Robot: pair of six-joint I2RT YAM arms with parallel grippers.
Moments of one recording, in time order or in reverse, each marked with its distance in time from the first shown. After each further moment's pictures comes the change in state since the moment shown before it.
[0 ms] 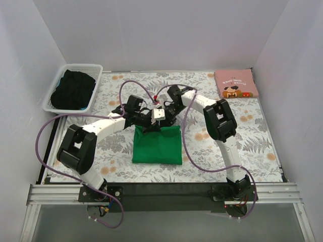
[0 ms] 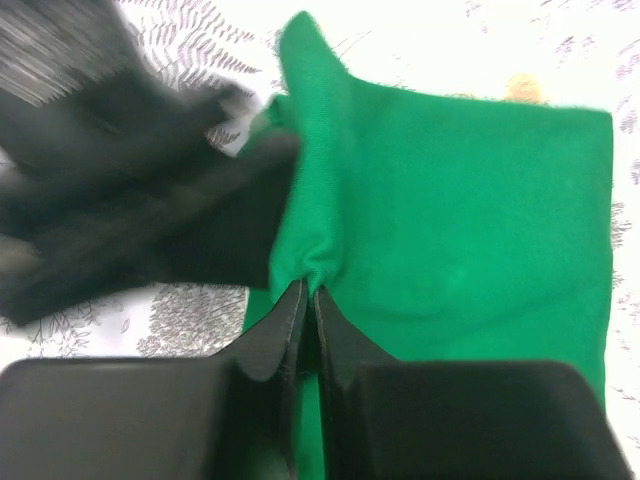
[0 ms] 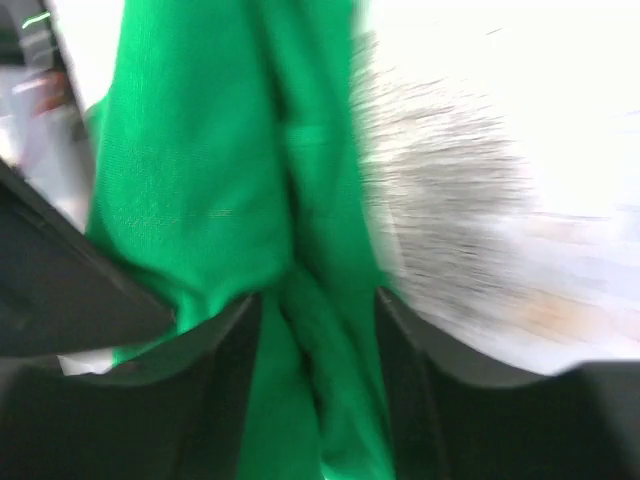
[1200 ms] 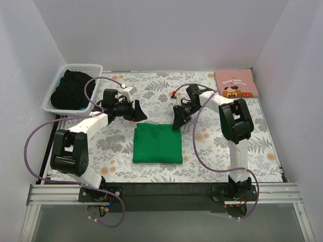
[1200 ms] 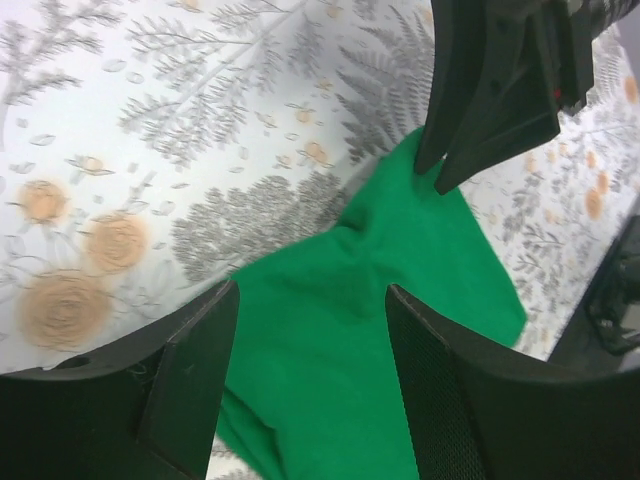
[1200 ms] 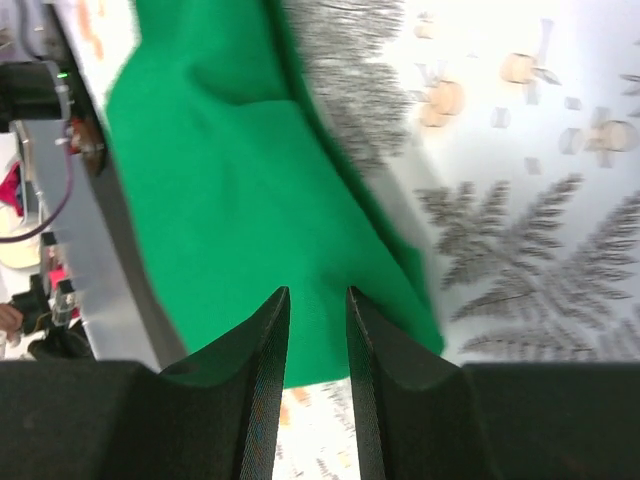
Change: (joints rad) left arm 0.267 -0.073 -0.068 0.164 -0.085 -0.871; right arm -0.164 -0.210 -0.258 0.137 0.004 0.088
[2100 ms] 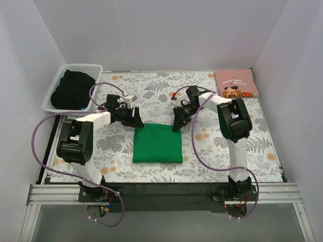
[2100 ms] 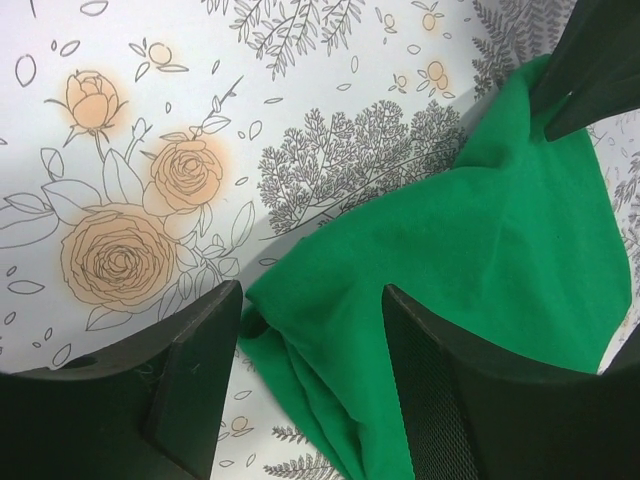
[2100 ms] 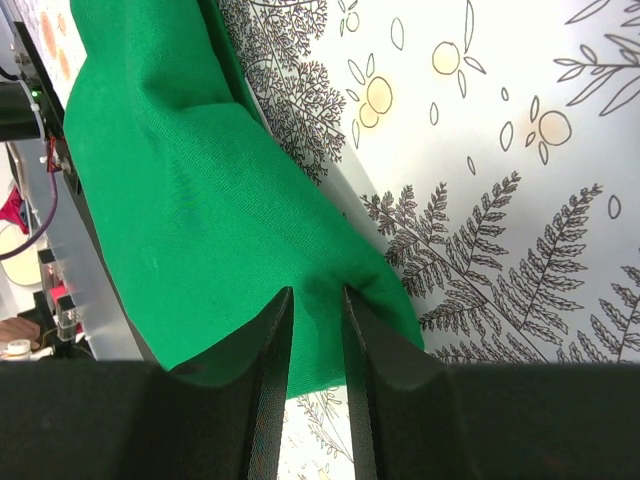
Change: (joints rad) left arm 0.045 0.171 0.028 -0.092 -0.066 0.124; right arm -0.003 0.061 -0.012 0.063 0.050 0.057
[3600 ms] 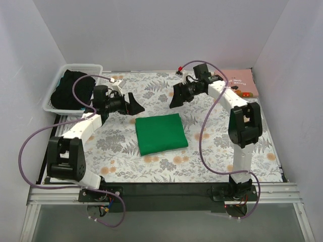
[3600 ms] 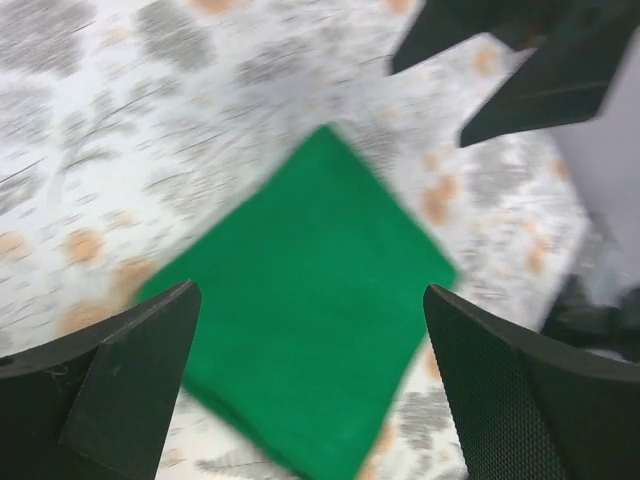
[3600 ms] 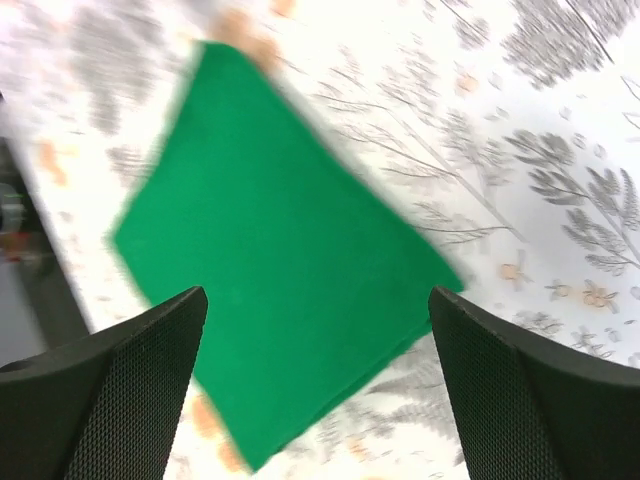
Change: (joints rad) left arm 0.061 -0.161 0.013 0.132 0.066 -0.171; right arm -0.036 -0.102 0.208 0.058 0.122 0.037
